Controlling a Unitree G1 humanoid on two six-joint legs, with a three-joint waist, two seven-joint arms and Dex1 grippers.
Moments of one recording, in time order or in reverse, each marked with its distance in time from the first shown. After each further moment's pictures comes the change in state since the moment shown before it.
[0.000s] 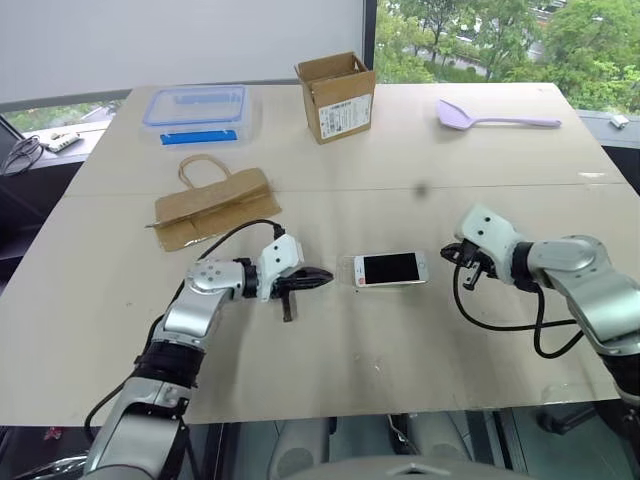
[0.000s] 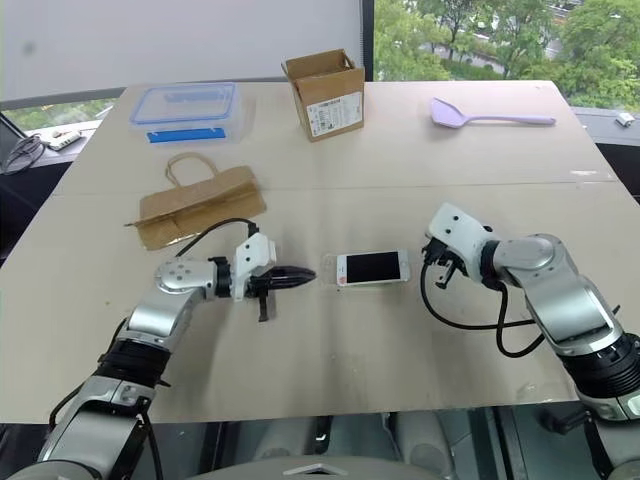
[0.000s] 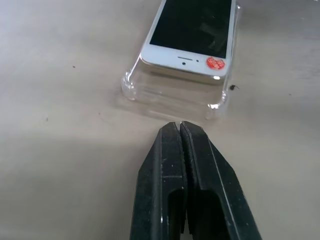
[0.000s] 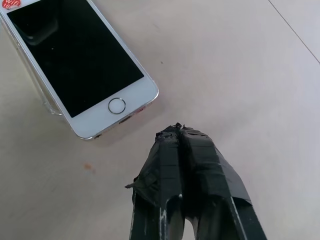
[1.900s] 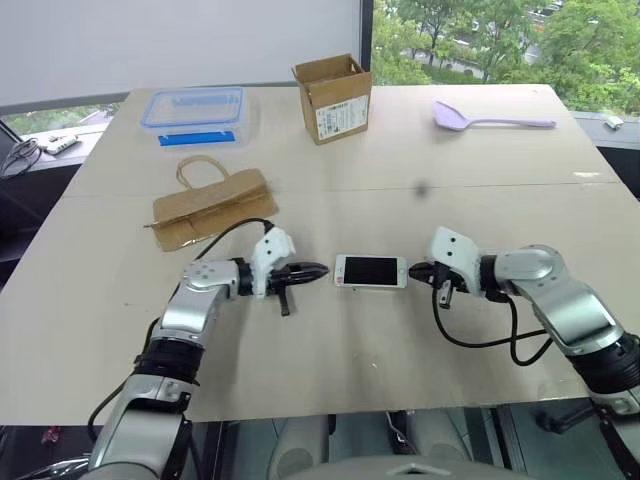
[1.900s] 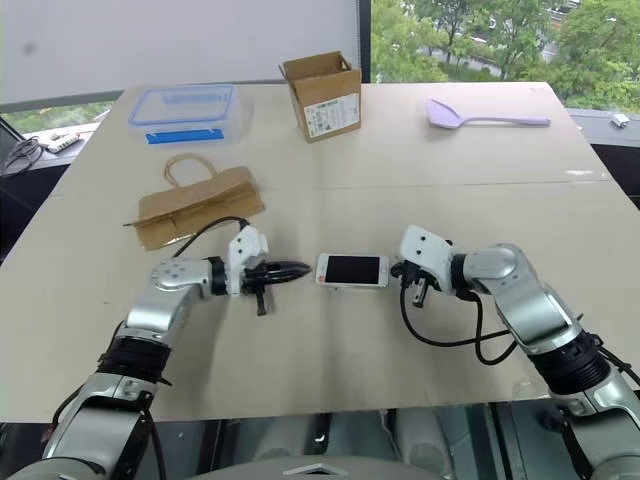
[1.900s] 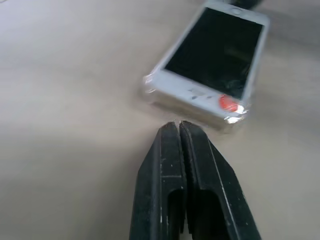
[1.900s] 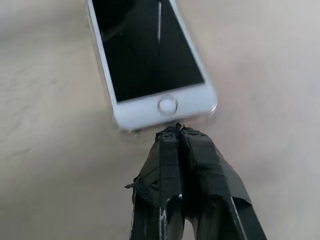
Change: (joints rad) left arm -0.021 0.019 0.101 0.057 -0.108 0.110 -0.017; right arm 0.015 0.068 0.063 0.102 0.000 -0.191 0.111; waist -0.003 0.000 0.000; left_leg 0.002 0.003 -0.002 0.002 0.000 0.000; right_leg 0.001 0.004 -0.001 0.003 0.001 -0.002
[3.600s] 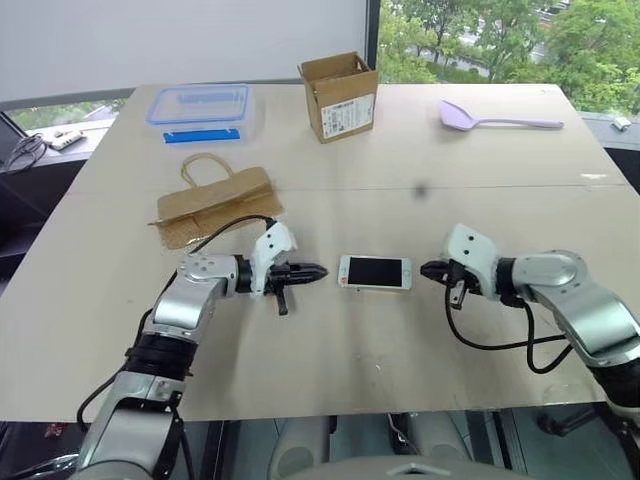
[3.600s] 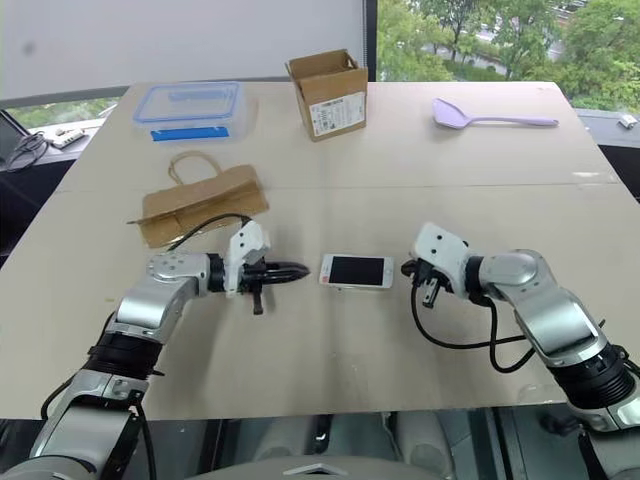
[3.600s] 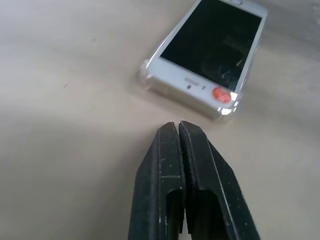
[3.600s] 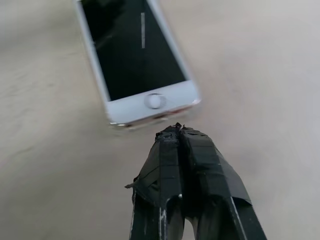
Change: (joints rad) left arm -0.003 0.013 -0.084 -0.106 0.036 0.141 0.005; right arm 0.036 -0.028 -0.012 -0.093 0.064 0.061 -0.060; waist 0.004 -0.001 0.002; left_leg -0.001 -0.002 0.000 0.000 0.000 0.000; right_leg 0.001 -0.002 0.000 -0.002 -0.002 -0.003
